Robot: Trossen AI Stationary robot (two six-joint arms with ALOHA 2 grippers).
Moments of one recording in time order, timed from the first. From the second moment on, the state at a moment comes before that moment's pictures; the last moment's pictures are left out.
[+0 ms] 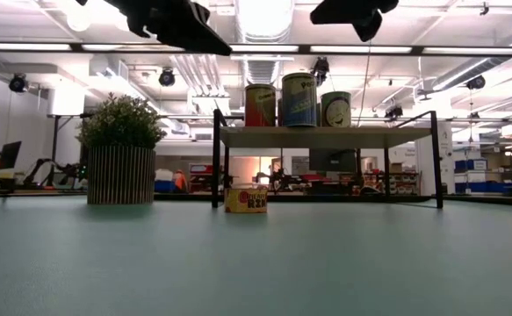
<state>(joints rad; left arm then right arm) -0.07 1.27 0.90 -0.11 -0.19 0.40 0.22 1.21 0.94 -0.14 0.31 0.11</state>
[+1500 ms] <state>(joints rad) -0.06 1.26 0.90 -0.10 -0.19 0.38 0.15 1.77 1.05 -0.04 0.44 0.20</state>
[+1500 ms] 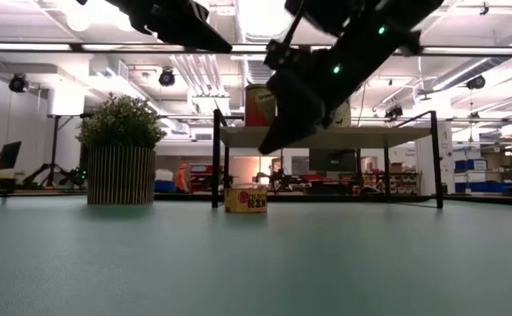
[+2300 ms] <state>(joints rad) -0.06 1.21 0.90 -0.11 -0.33 0.47 0.12 1.82 0.80 0.58 0.44 0.09</state>
